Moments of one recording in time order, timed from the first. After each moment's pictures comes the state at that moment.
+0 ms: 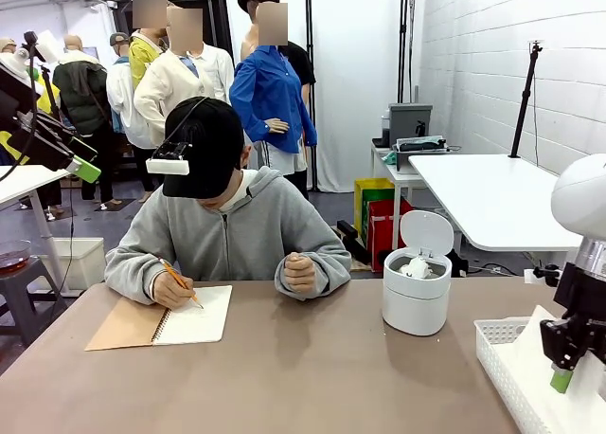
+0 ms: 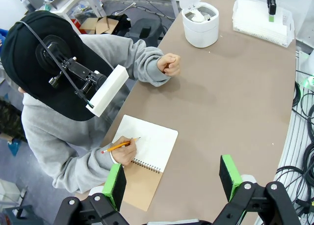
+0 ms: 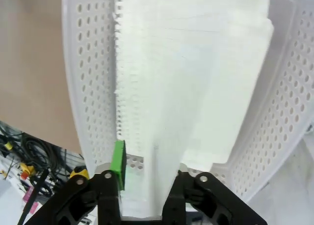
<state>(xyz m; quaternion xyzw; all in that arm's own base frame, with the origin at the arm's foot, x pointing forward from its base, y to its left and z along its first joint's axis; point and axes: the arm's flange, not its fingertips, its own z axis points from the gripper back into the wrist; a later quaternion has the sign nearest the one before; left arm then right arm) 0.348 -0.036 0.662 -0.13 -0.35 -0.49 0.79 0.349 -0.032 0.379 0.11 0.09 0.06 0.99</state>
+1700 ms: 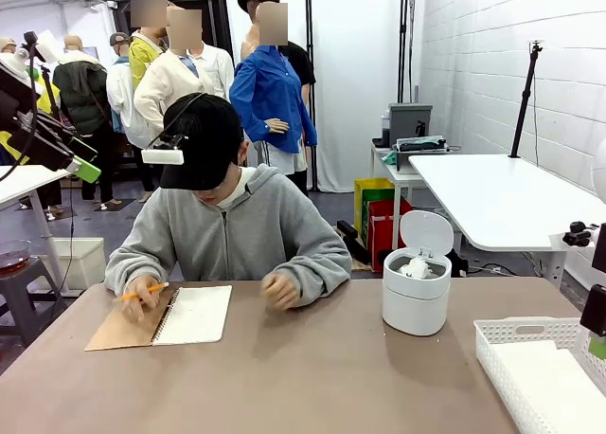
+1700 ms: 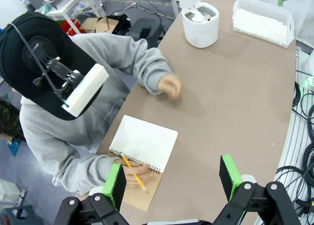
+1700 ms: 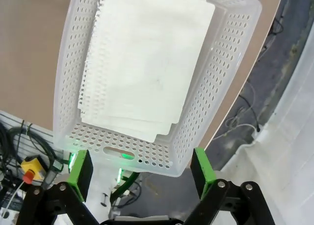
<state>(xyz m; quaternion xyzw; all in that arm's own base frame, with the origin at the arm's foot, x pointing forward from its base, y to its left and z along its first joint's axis) 0.348 -0.036 0.662 -0.13 -0.35 -0.49 0.79 0.317 -0.043 0.457 0.01 0.02 0.16 0.99</state>
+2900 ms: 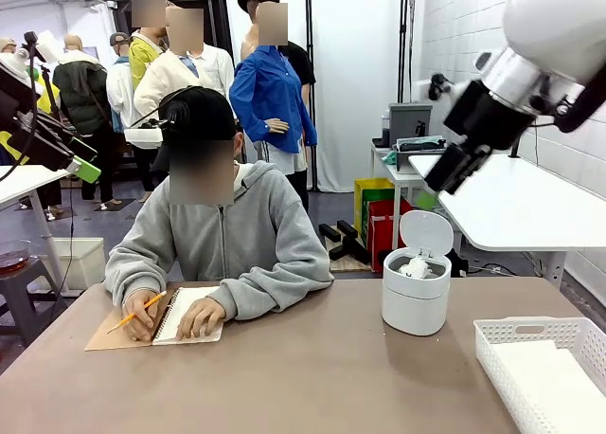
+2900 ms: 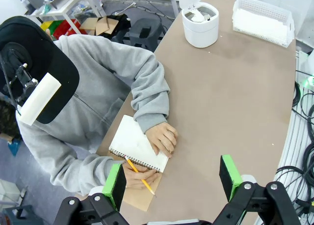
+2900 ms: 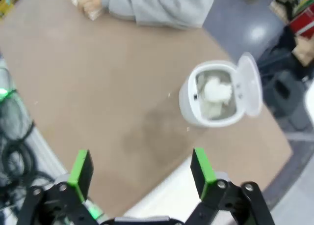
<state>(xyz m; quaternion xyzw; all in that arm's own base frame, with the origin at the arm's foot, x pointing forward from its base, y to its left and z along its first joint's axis) 0.348 -0.036 0.661 -0.13 -0.35 -0.49 0.79 0.379 0.135 0.621 0.13 -0.22 0.40 0.88</state>
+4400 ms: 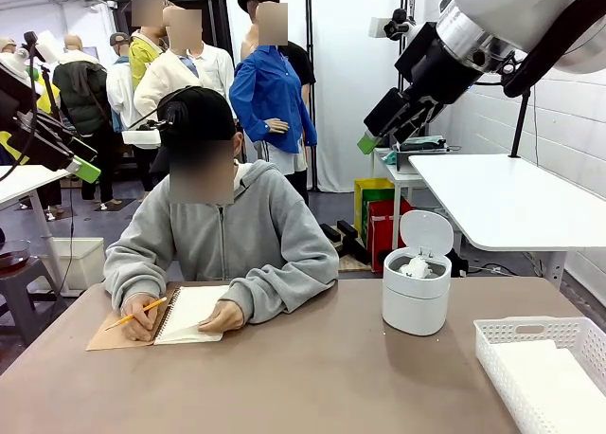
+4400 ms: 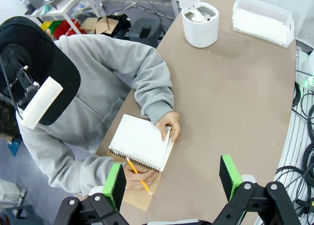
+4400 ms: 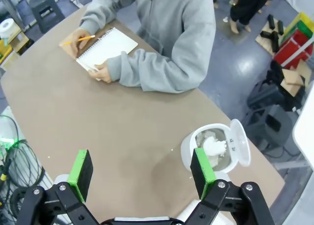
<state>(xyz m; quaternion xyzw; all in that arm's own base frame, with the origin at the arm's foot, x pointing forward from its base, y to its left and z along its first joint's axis) 0.348 -0.036 0.661 -0.13 -0.35 -0.49 0.79 0.380 0.194 0.675 0.15 -0.32 0.37 0.86</state>
